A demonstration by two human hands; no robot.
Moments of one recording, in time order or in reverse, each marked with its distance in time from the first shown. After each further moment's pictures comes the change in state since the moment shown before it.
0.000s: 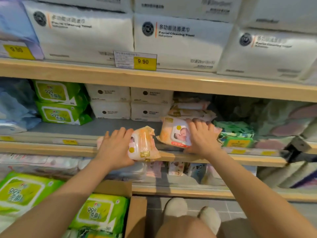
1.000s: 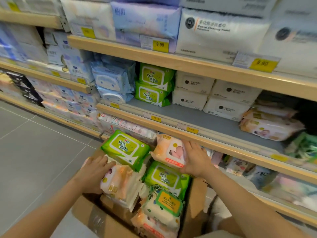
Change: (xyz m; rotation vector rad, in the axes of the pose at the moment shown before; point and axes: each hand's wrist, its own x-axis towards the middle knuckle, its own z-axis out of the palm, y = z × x) left_hand -0.300 -0.226 0.057 0.151 -0.286 -0.201; right_hand -0.051 -0.261 -0.026 0.475 -0.256 -0.365
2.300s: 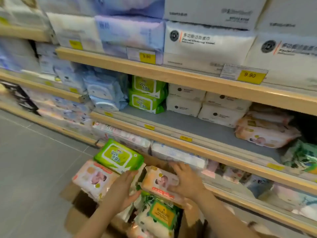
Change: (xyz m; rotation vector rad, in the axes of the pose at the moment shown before) left_hand 0.039 0.118 -0.007 -0.590 0.221 -0.101; right_hand -0.011 0.012 0.029 0.097 -0.145 -0.048
